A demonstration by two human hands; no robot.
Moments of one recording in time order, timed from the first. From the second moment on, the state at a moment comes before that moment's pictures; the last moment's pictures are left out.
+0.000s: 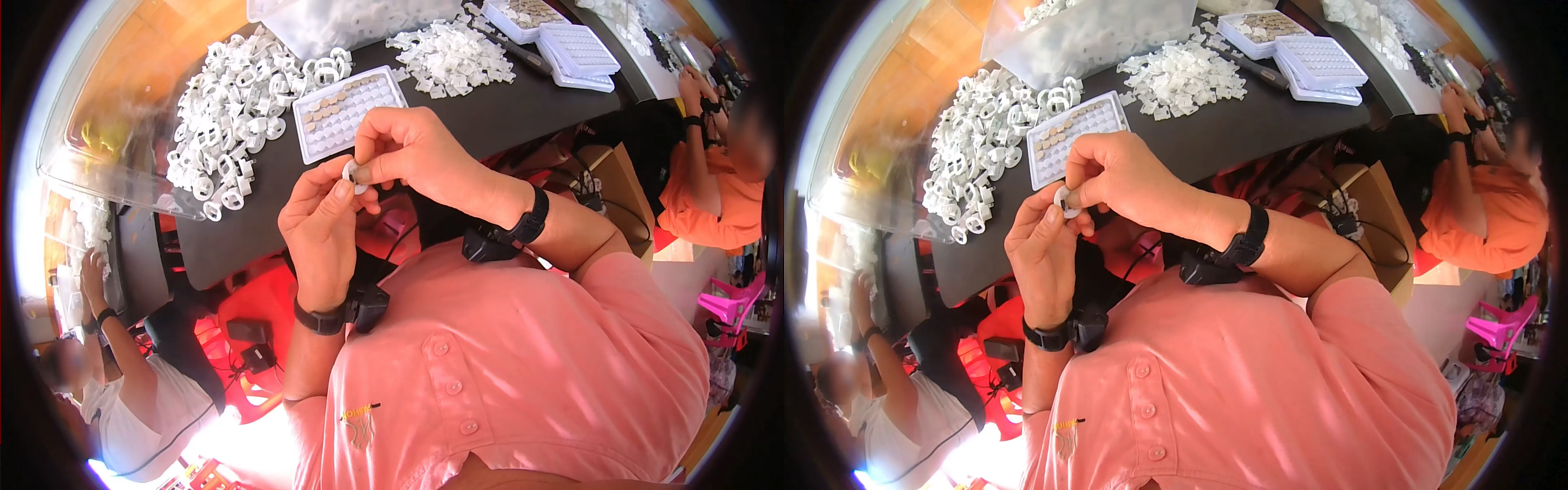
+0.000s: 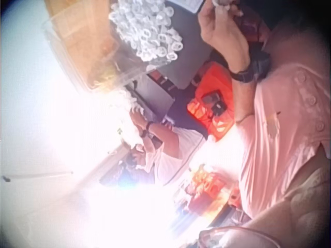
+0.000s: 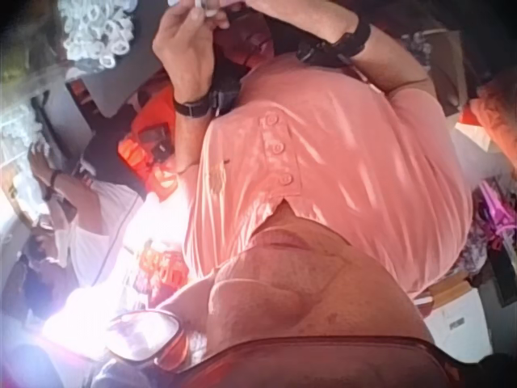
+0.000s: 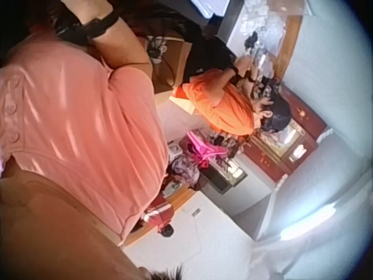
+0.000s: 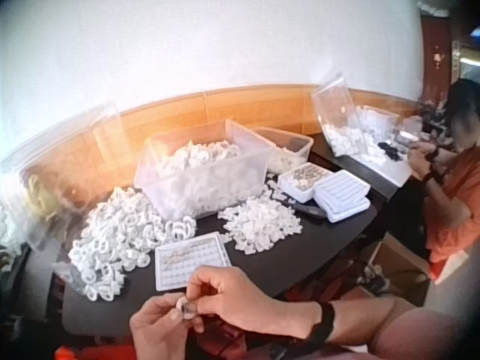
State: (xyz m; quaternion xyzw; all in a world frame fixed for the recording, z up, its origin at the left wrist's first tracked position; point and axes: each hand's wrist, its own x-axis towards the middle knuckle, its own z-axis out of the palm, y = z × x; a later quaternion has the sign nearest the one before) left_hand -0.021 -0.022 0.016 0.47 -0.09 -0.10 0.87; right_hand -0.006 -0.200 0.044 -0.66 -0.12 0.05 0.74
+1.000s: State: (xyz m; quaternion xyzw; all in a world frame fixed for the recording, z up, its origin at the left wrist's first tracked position) left_hand -0.007 -0.013 0.013 0.38 -0.13 -0.16 0.90; right_hand 0.096 -0.249 0.057 -0.96 -0.19 -0.10 0.19
